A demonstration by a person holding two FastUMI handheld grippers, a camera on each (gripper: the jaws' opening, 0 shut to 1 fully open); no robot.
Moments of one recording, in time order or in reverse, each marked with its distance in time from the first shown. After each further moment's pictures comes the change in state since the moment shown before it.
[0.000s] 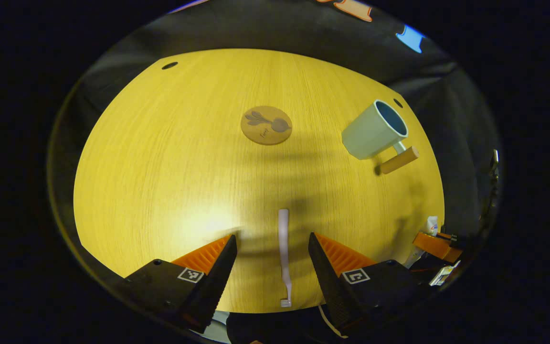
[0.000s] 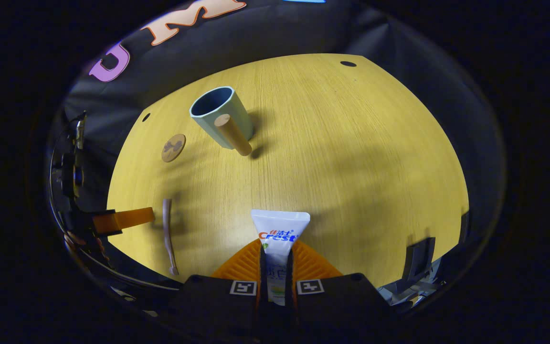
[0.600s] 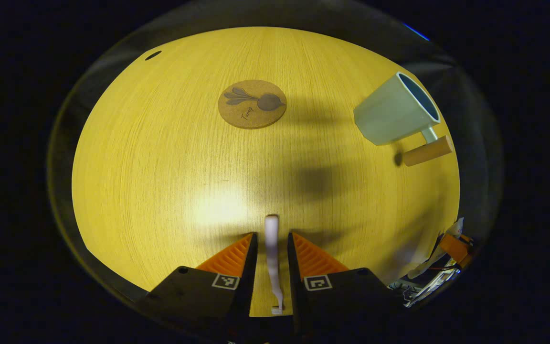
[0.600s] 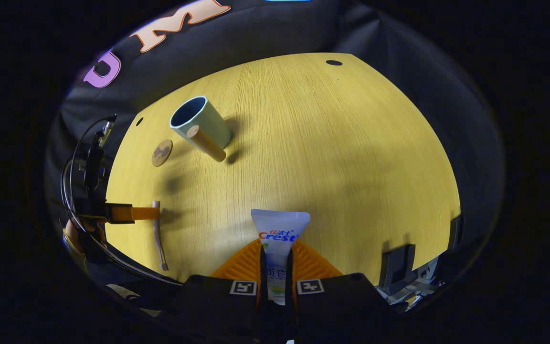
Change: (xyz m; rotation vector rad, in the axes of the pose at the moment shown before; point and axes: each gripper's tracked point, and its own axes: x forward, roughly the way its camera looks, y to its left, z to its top) left arm 0.039 -0.003 -0.002 0.005 0.149 0.088; right arm -0.007 -0.039 0.027 0.004 -0.010 0.001
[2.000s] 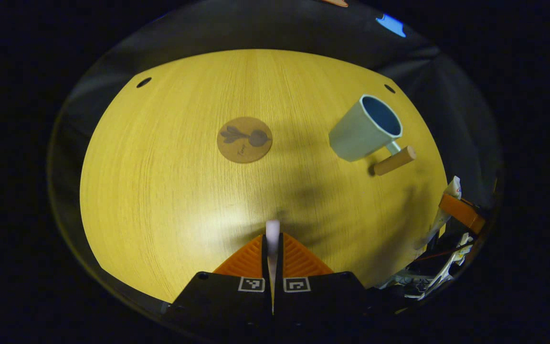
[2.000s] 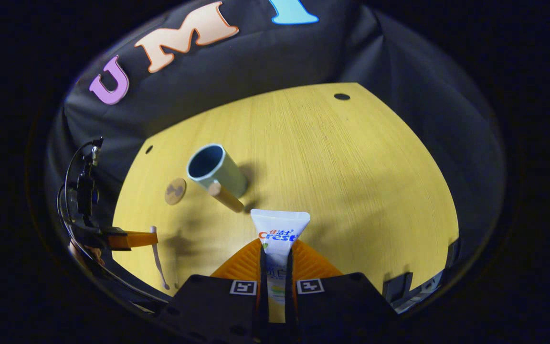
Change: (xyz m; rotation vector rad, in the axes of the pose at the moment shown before) left arm -0.062 -0.010 0.042 0.114 -0.201 -0.079; right arm -0.018 0.044 0.081 0.011 -0.261 0.059
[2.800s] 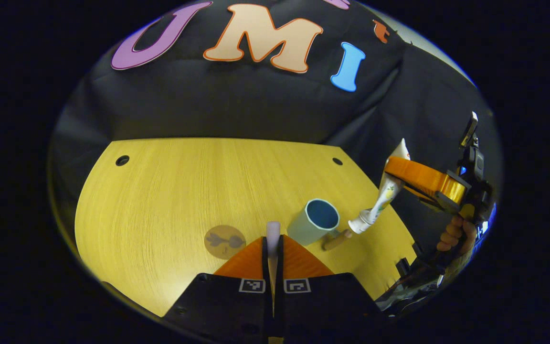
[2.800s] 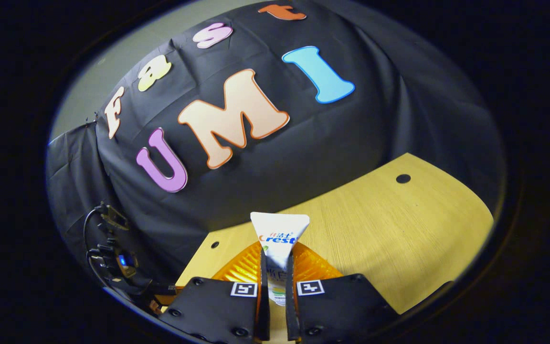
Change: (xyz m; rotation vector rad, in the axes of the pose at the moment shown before) left arm -0.057 -0.033 0.130 0.111 -0.507 -0.265; right arm -0.009 0.120 0.170 0.154 -0.561 0.307
